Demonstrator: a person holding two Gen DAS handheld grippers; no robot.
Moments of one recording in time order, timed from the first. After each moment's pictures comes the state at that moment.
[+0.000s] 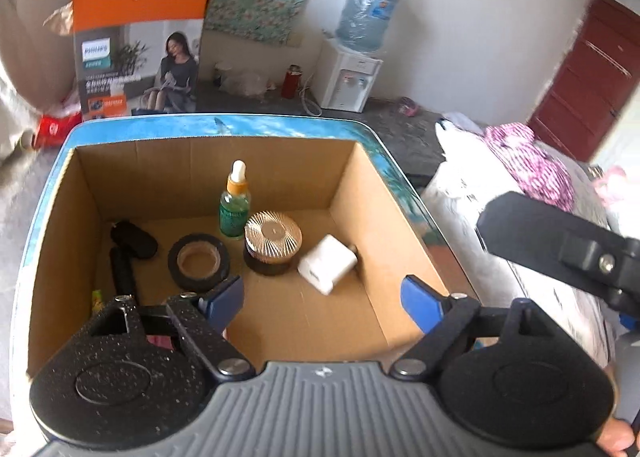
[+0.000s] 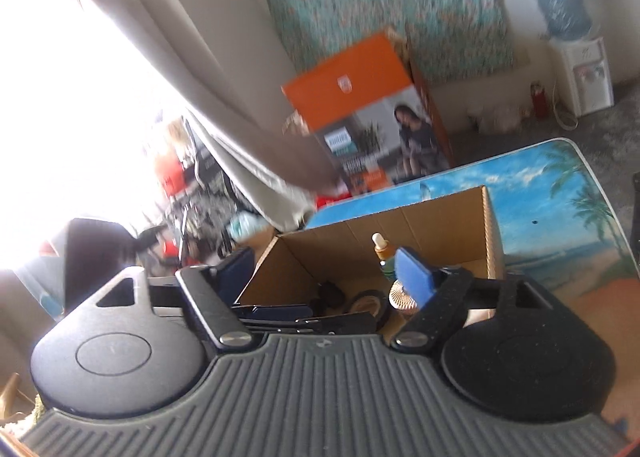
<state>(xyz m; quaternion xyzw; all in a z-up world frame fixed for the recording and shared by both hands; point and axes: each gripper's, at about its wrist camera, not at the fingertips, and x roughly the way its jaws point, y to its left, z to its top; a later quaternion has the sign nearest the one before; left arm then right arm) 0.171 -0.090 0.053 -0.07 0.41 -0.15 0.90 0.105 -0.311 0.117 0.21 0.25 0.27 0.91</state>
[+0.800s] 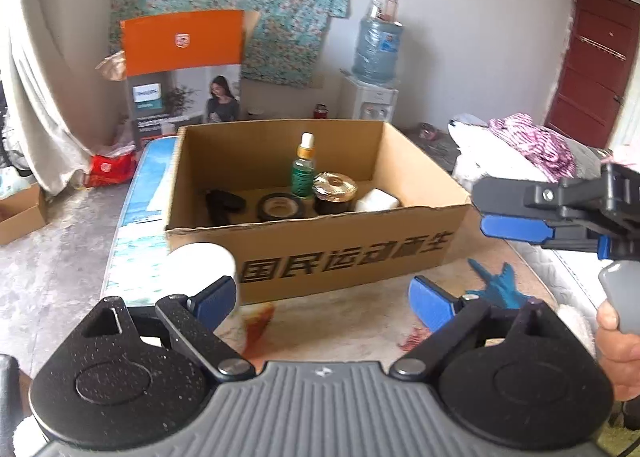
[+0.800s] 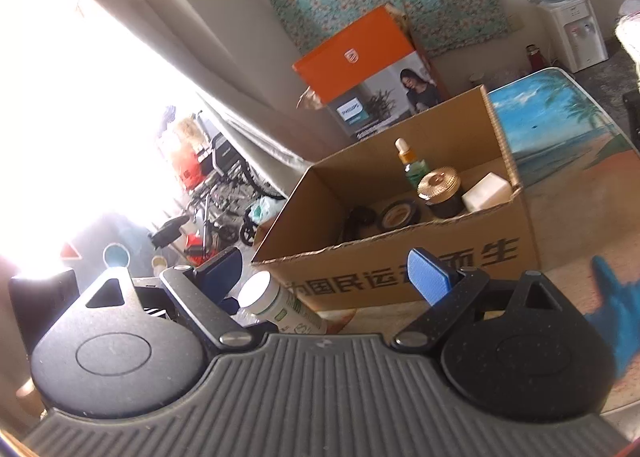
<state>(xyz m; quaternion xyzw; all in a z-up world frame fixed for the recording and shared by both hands) 0.024 -0.024 0.040 -0.02 0.34 -0.10 0.94 0.012 -0.283 0.067 0.24 0.29 0.29 0.88</state>
